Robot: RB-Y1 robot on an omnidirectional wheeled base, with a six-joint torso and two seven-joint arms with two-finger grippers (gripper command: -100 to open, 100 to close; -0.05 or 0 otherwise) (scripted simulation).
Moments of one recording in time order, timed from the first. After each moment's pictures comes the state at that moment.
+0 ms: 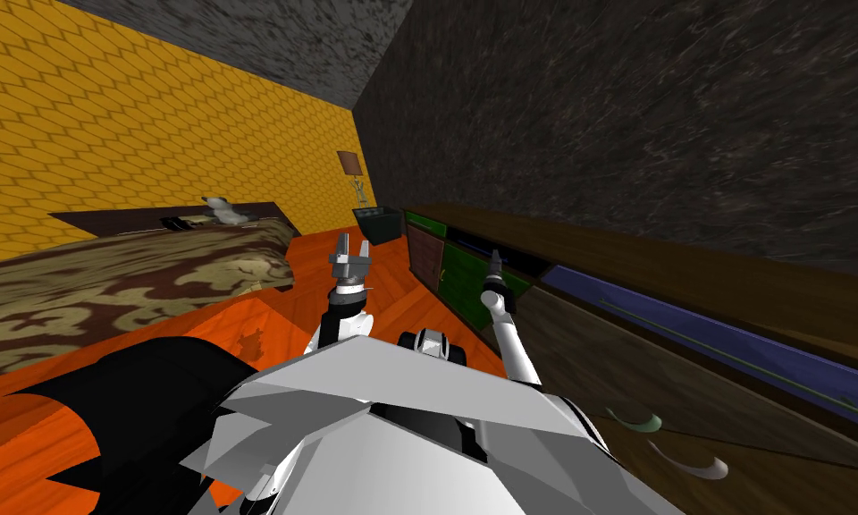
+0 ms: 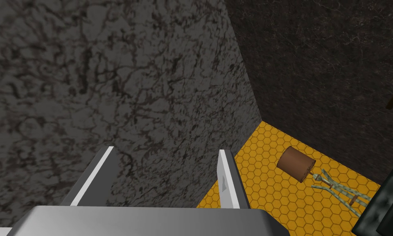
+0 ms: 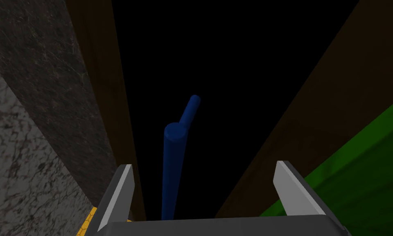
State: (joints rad) left arm 0.54 0.00 0.02 -2.35 0.03 -0.56 0.14; right arm -0.25 -0.14 0.03 -1.41 -1.00 -0.32 -2.02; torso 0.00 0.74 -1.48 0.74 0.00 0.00
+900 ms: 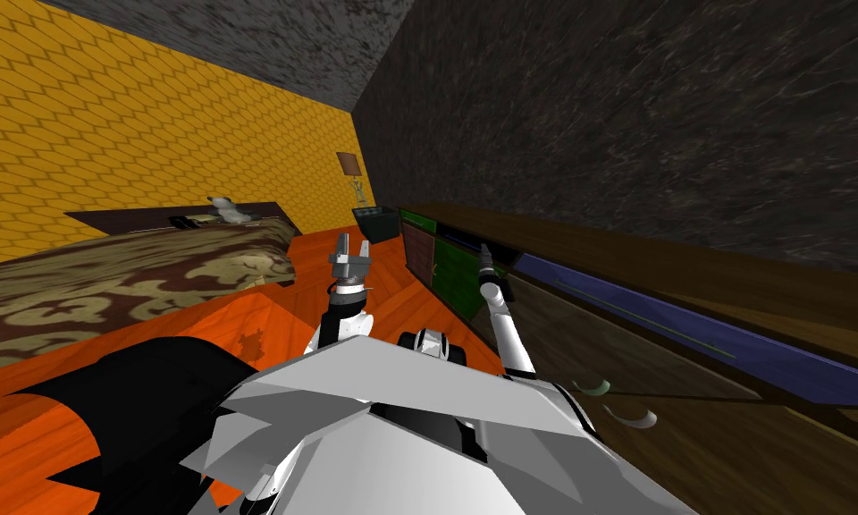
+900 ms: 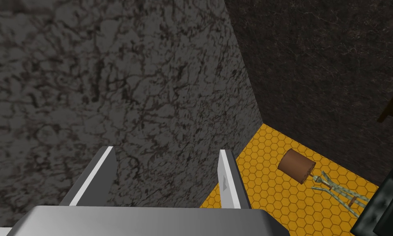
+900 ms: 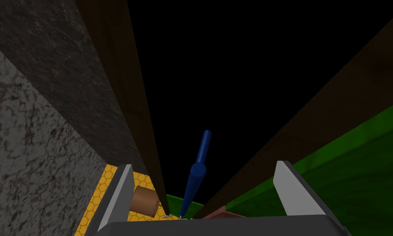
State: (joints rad) left arm 0.54 0.00 0.02 -2.35 0.03 -0.56 0.14; right arm -0.32 -0.12 0.02 -1.43 -1.05 -0.08 -2.00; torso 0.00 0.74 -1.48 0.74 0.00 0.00
